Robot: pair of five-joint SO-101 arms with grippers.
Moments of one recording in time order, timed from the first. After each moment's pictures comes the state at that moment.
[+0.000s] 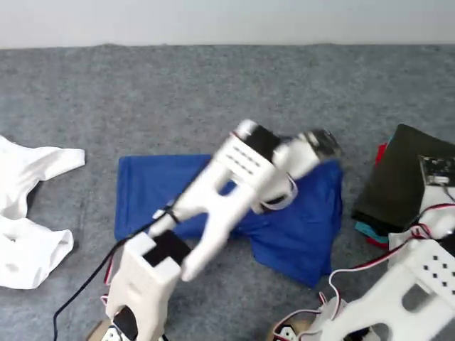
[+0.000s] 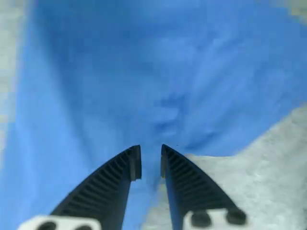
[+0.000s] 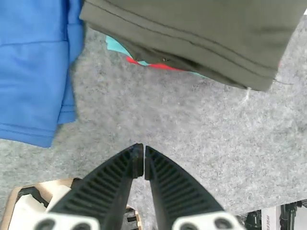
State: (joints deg) left arm 40.0 29.3 -26.1 99.1 -15.8; right arm 43.7 -42.9 31.2 94.0 38.3
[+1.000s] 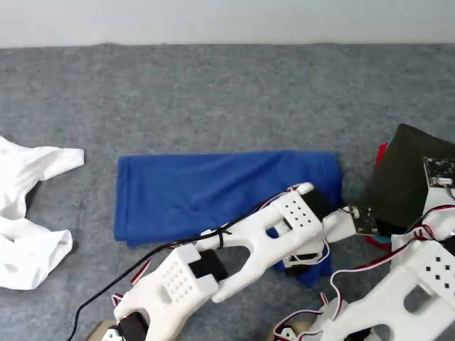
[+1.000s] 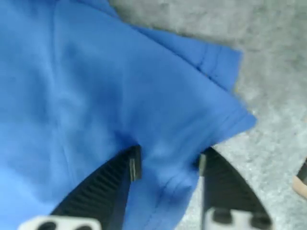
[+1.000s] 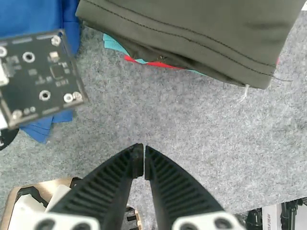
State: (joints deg) left arm 53.6 42.8 -21.8 88.0 -15.5; right arm 44.1 -42.9 31.2 94.0 38.3
